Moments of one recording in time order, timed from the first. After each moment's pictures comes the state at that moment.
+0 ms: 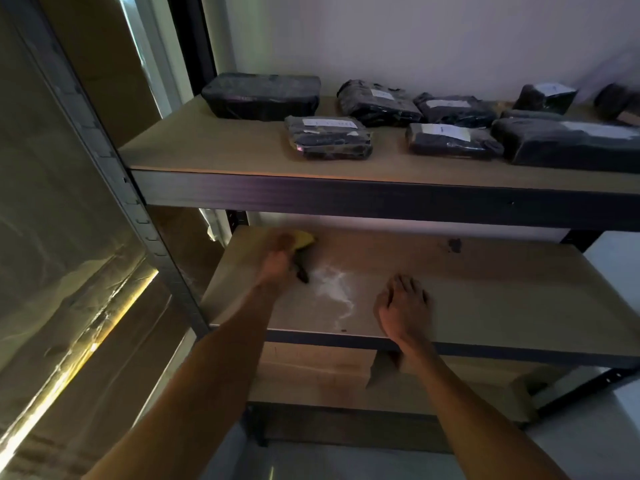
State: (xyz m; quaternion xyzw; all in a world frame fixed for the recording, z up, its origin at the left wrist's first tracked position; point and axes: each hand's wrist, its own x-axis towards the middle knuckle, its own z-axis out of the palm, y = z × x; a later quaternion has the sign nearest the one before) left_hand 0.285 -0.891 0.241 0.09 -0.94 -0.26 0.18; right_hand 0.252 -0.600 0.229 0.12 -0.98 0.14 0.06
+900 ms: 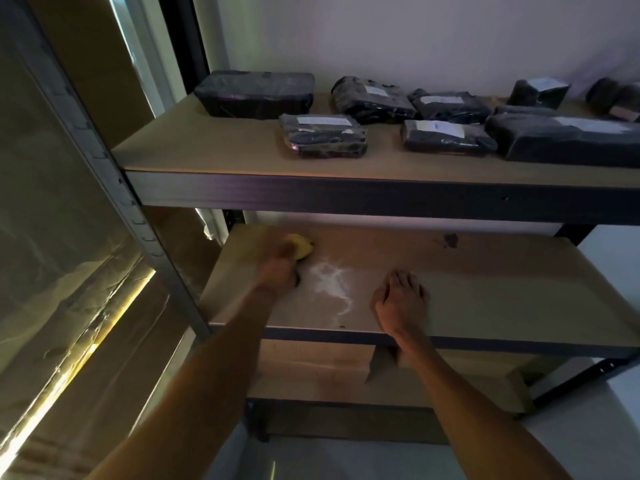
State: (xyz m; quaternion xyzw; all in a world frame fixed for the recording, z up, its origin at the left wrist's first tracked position) left_hand 0.289 -0.884 0.239 0.10 -0.94 -0.30 0.12; right_hand 0.251 -0.602 0.228 0.12 -0.98 0.13 0.06
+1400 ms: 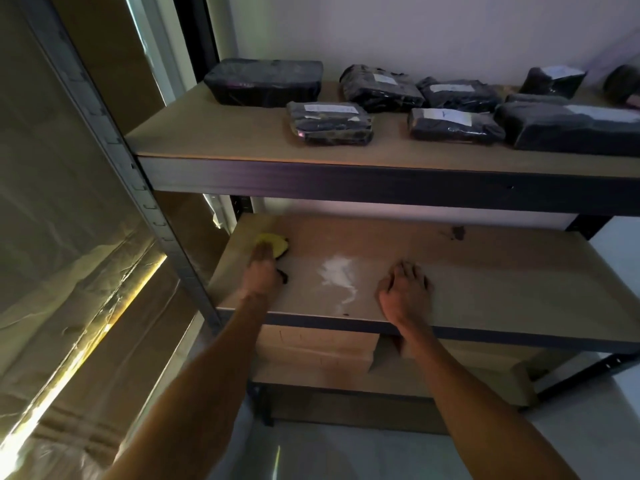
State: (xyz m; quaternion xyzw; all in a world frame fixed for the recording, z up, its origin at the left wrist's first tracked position) left_hand 0.346 -0.866 0.250 0.28 -0.94 -0.18 0.10; right_hand 0.249 -0.603 0.226 0.12 -0.98 0.14 0.05
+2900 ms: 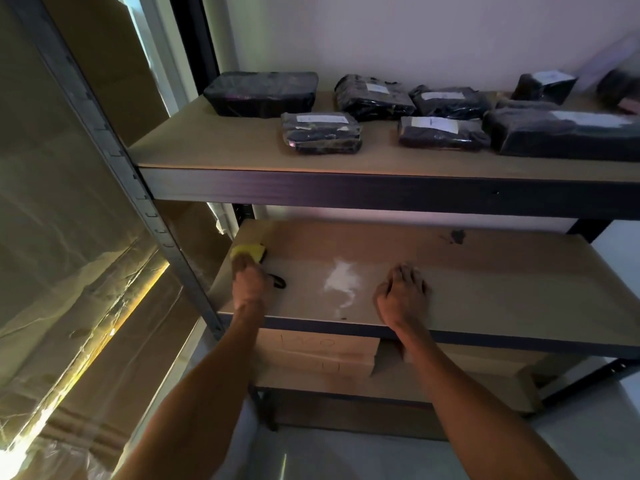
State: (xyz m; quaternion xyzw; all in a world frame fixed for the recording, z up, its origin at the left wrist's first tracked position) left_hand 0.346 -0.882 0.231 0.38 -0.89 -0.18 0.16; right_hand 0.250 -0.599 0.226 0.13 -0.98 0.15 0.05
